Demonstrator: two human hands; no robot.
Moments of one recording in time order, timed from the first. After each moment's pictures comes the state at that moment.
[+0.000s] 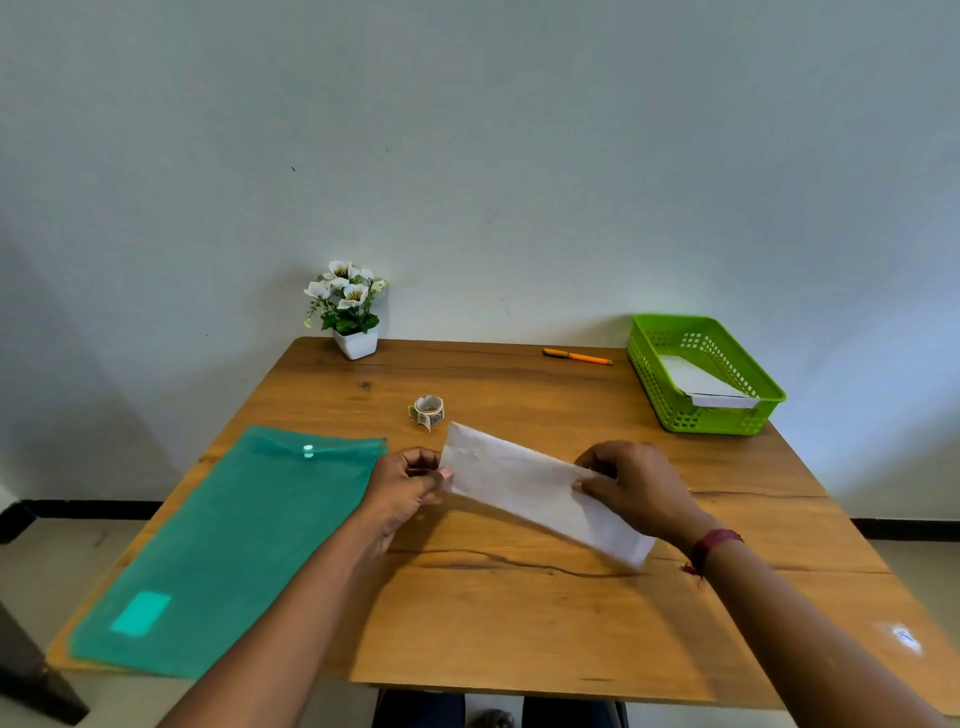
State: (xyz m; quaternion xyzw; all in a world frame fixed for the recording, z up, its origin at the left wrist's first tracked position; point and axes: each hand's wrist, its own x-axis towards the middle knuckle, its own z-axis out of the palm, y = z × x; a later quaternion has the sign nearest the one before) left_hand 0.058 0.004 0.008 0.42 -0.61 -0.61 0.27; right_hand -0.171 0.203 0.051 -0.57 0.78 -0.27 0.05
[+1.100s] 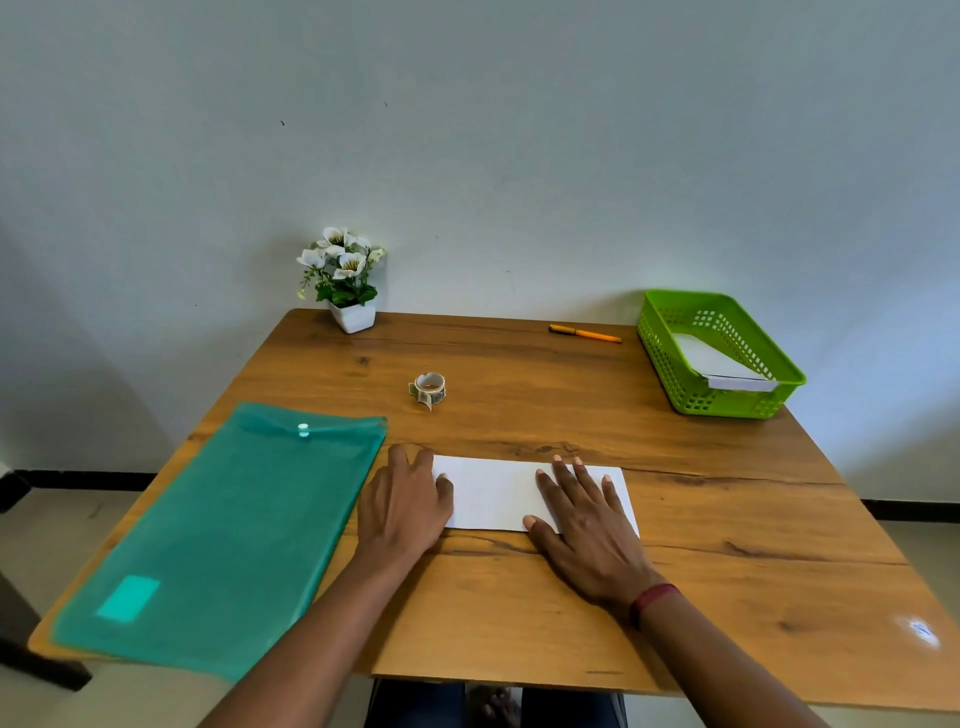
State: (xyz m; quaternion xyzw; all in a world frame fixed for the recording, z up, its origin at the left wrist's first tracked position) left_hand 0.057 0.028 -0.022 0.48 -0.87 0.01 0.15; right_hand -0.127 0.185 -0.053 -0.56 0.82 -0.10 0.07
